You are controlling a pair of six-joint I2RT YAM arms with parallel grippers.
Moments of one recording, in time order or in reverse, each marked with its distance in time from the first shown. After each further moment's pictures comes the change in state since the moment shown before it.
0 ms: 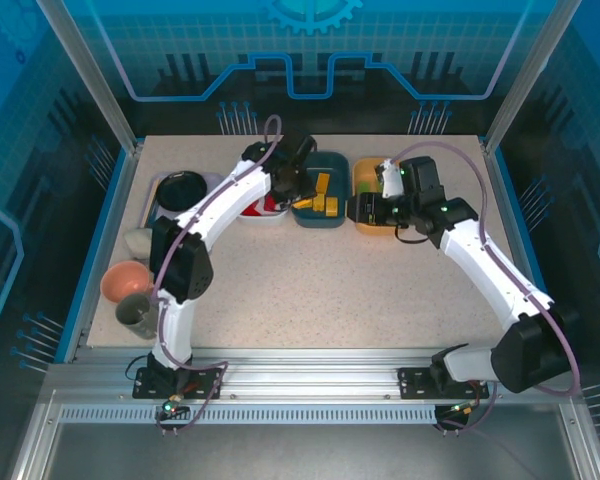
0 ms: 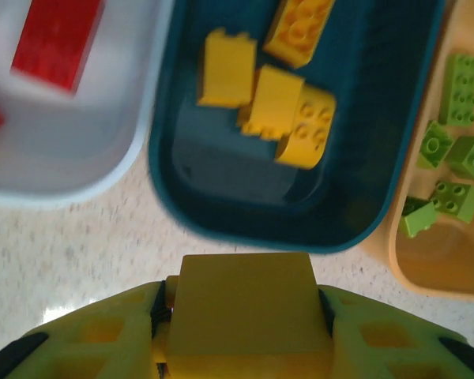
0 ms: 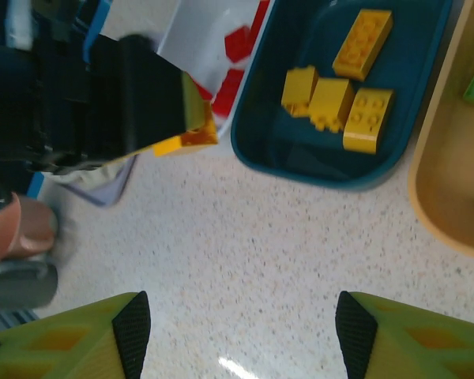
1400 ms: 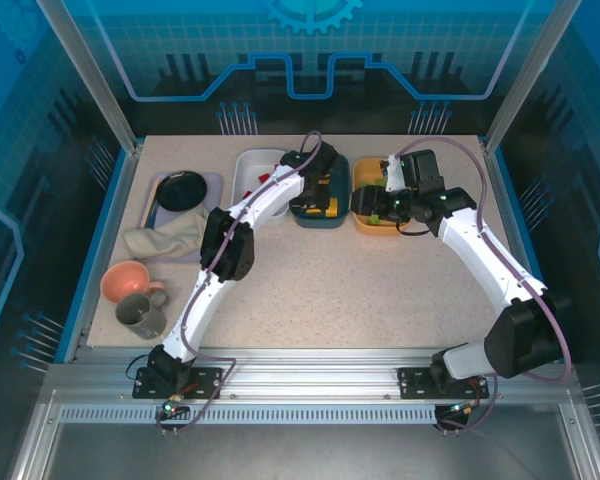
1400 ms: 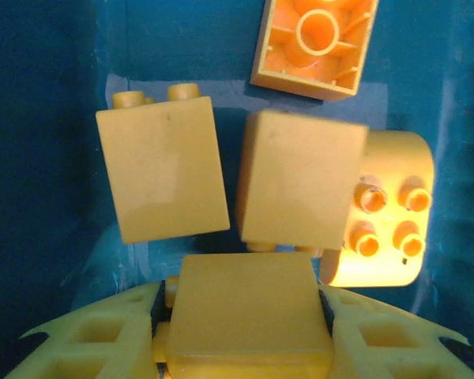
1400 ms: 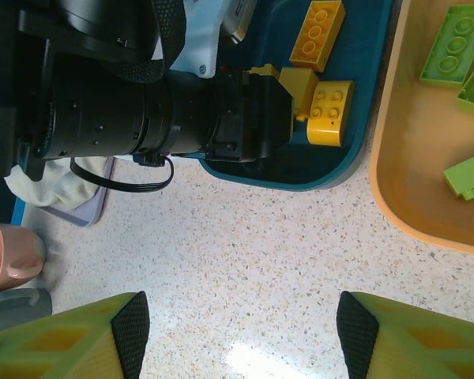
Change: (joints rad) left arm -0.011 0.453 0.378 -0.064 -0.077 0.224; right arm -0.032 0.062 0.045 -0.065 0.019 0.045
